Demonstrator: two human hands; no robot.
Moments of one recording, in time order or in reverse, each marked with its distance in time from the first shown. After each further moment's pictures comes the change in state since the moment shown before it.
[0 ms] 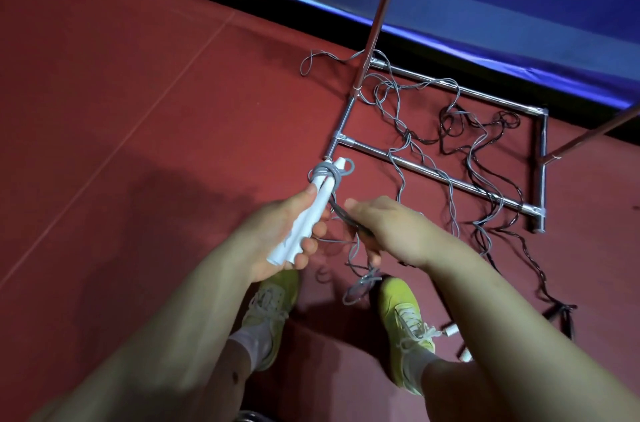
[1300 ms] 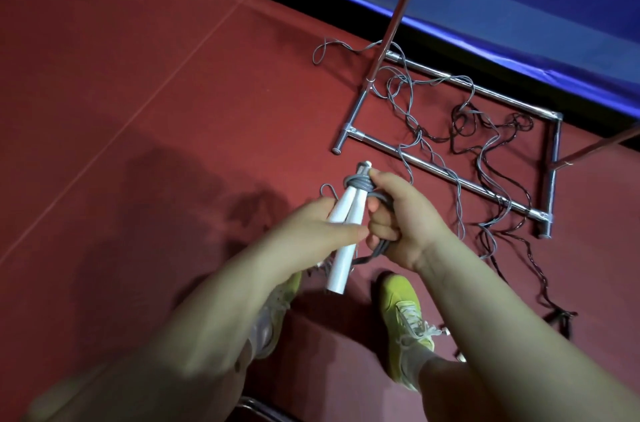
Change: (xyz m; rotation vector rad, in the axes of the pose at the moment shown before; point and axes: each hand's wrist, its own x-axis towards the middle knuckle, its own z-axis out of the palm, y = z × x) left_hand -0.017 0.001 0.023 0.469 0.092 0.276; right_hand 0.022 0.001 0.016 0.856 0.215 0.306
